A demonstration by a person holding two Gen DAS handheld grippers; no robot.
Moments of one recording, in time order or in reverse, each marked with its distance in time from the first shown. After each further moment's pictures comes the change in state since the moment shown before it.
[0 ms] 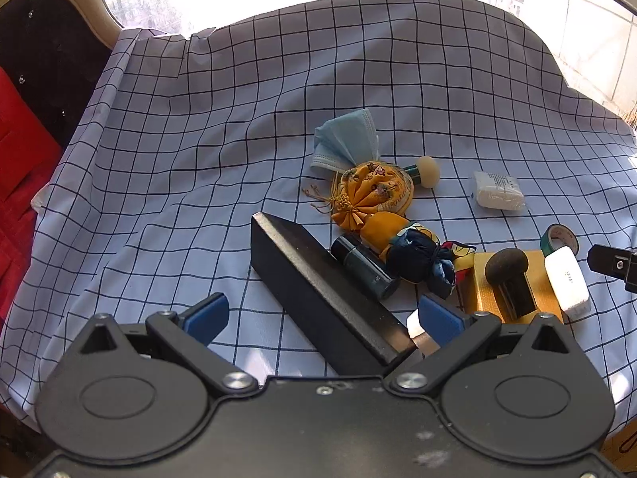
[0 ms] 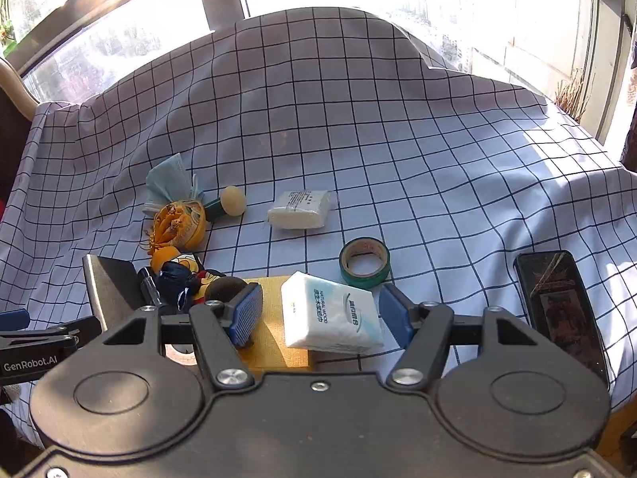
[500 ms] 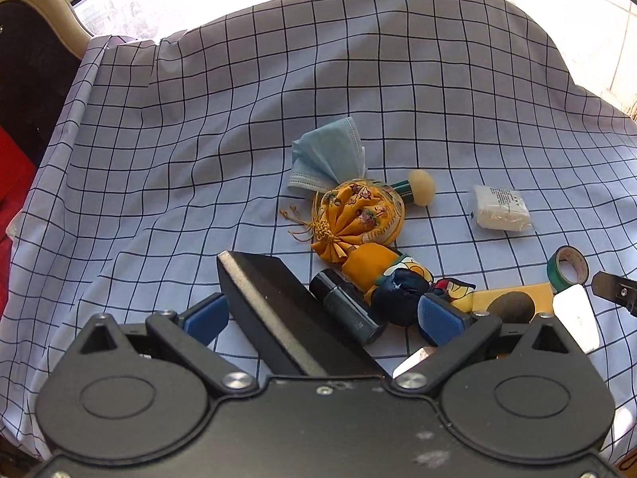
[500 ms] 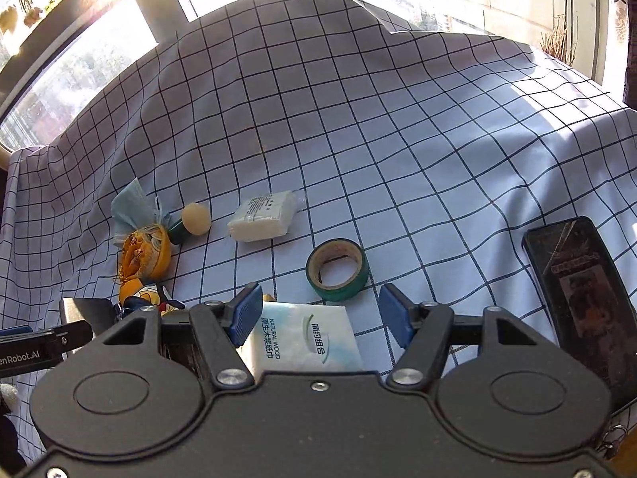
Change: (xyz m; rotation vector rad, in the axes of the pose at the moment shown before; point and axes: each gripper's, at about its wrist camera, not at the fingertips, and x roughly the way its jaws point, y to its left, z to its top) left arm 0.044 -0.013 0.040 0.025 0.022 -0.011; right arm 0.037 -0.043 0.002 0.167 0.011 0.049
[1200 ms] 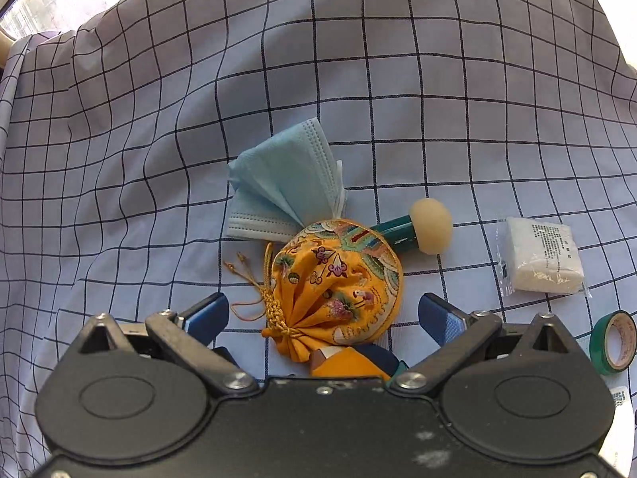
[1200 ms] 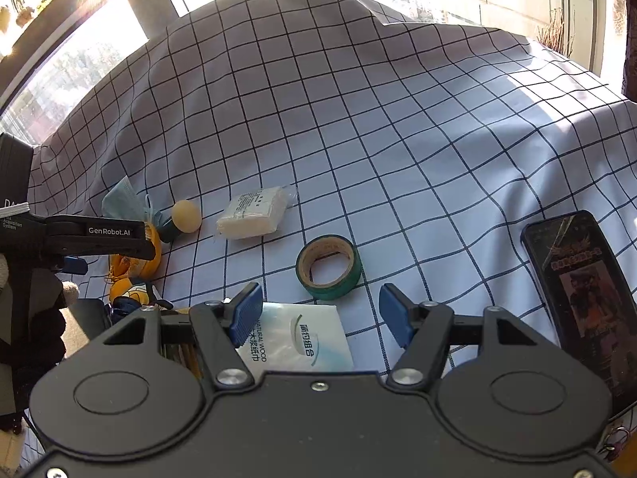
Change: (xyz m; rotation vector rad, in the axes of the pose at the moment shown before) left arm 0.113 -0.033 0.067 0.058 0.155 0.008; right arm 0.008 -0.004 0.000 -0.007 0.022 -0.017
